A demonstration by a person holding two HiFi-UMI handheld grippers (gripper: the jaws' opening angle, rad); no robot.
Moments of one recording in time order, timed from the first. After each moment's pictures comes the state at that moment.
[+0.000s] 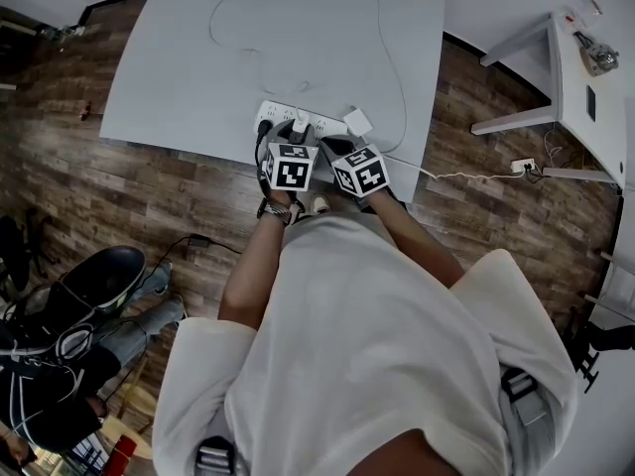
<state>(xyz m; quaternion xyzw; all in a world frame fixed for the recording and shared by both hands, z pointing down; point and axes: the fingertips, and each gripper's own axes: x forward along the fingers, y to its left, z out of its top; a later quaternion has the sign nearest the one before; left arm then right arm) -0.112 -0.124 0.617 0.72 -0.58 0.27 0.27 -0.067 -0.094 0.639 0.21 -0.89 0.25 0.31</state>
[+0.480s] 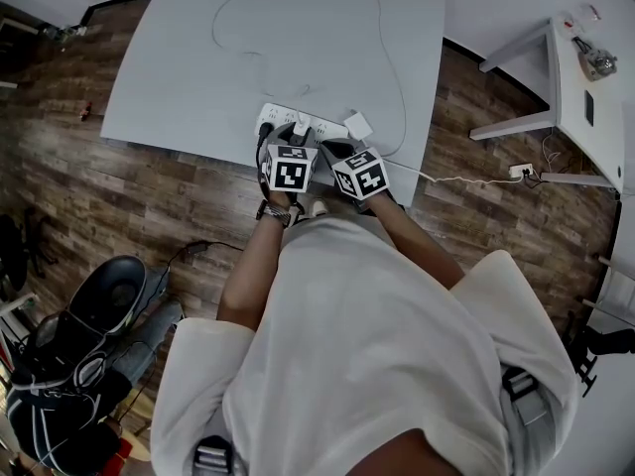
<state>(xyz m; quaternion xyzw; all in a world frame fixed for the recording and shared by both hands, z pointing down) -0.111 -0.113 0.609 0.72 -0.58 0.25 0.27 -0.067 -0.082 0.633 0.21 -0.90 0.24 0.31</state>
